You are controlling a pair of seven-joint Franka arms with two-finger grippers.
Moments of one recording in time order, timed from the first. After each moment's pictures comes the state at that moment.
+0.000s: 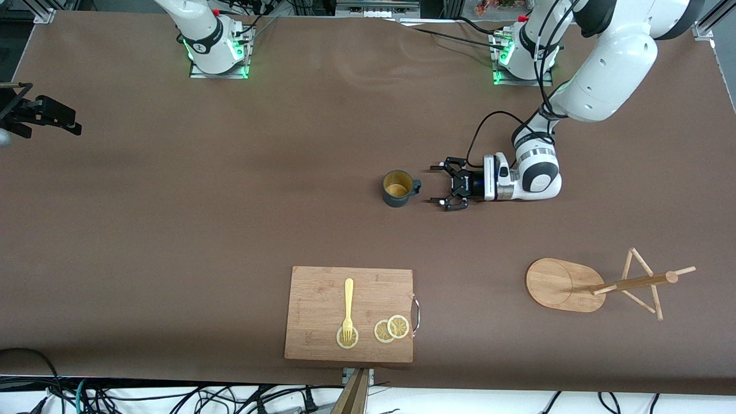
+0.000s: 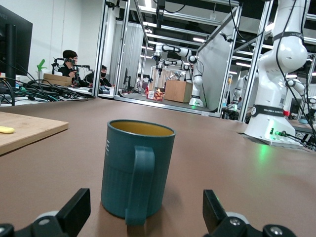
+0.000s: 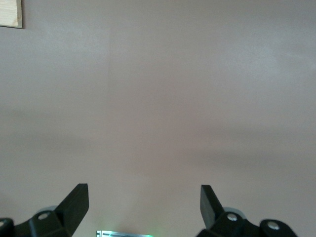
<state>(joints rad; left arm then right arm) -0.01 0.80 -0.16 -2.09 -1.67 1.77 2.74 -0.06 -0.02 -0.05 -1.67 -0.02 1.57 -0.19</state>
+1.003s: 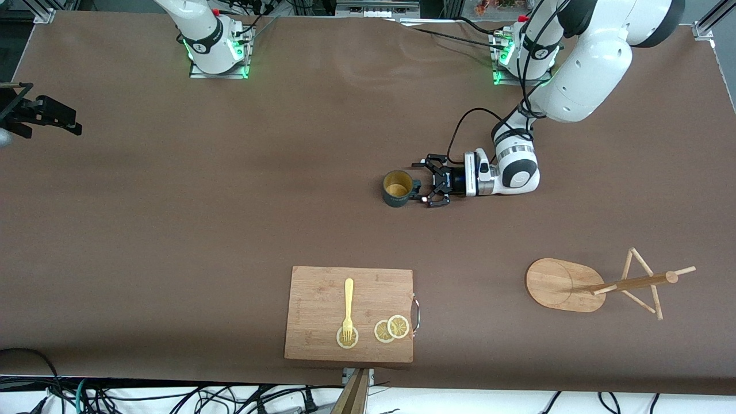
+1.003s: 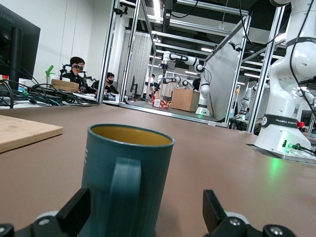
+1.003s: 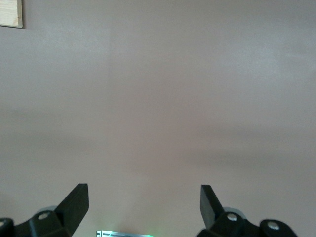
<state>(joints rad) -0.10 0.83 -0.17 -2.09 -1.81 1.77 2.76 -0.06 -0.02 -0.05 -1.67 -0.02 1.57 -0.19</state>
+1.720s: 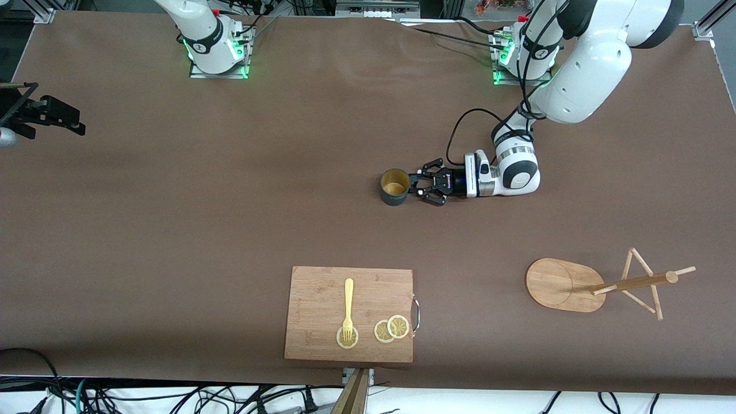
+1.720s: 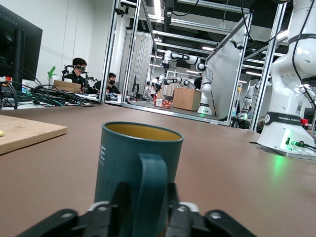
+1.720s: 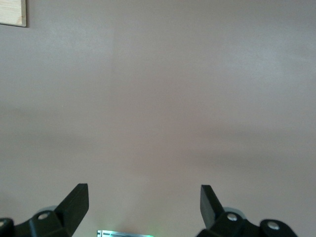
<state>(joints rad) -0.10 0.83 -0.16 -2.08 -1.81 1.77 2.78 -0.05 -0.02 -0.04 -1.67 -0.02 1.57 -0.19</state>
